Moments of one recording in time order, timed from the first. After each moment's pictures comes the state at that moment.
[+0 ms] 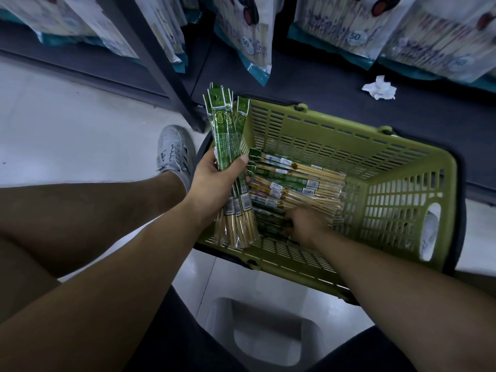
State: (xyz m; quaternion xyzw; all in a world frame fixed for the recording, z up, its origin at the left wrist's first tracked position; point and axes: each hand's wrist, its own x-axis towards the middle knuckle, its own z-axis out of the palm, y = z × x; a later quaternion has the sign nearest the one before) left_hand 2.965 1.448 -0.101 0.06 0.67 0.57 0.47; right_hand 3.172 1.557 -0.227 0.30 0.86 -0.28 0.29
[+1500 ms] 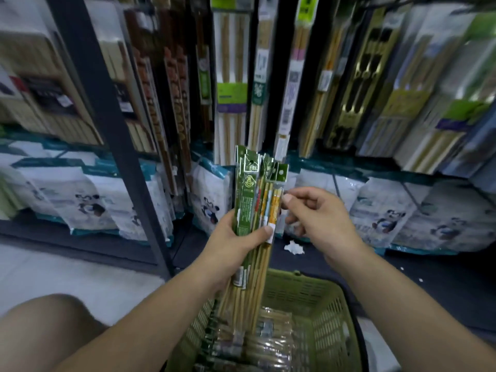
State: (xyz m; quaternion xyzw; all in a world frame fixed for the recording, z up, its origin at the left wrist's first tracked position) left_hand 3.007 1.527 0.147 0.32 0.57 0.63 0.42; right_hand 3.152 1.632 0.204 0.37 0.68 -0.53 -0.35
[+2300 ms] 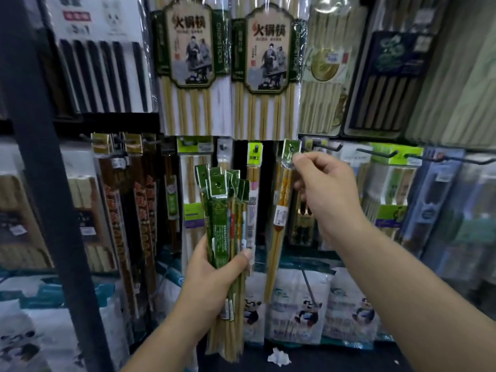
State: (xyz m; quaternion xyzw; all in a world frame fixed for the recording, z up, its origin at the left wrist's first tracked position) left_hand 2.978 1.600 0.262 0.42 0.50 0.70 0.30; right_hand 3.129 1.697 0.400 0.30 0.64 -0.39 -0.59
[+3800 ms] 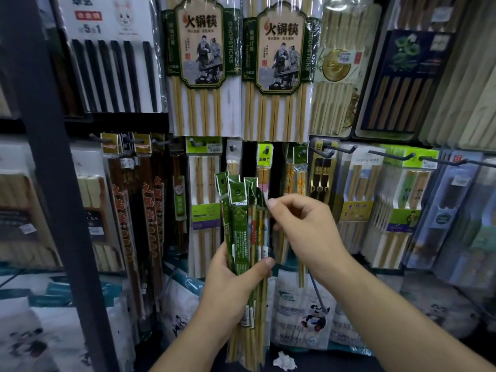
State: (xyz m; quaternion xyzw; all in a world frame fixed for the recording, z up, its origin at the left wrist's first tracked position) left_hand 2.994 1.611 0.257 0.41 0.50 0.70 0.30; right_hand 3.111 1.685 0.347 0.26 0.73 -0.40 -0.49
